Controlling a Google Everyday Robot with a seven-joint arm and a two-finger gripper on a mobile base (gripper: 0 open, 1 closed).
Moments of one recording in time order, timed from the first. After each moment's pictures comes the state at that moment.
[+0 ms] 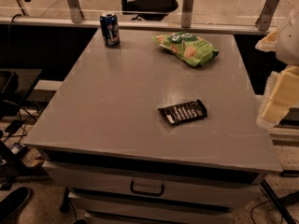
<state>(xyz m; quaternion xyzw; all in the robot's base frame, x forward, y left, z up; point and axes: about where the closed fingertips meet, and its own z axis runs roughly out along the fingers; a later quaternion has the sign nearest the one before) 0.438 -0.217 0.976 -0.60 0.78 -0.03 0.16</state>
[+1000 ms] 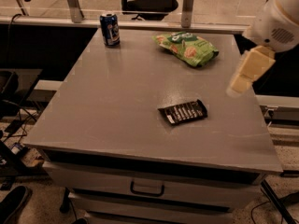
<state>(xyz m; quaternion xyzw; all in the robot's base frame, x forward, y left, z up) 0.519 -0.209 0.964 -0.55 0.81 -0.01 0.20</state>
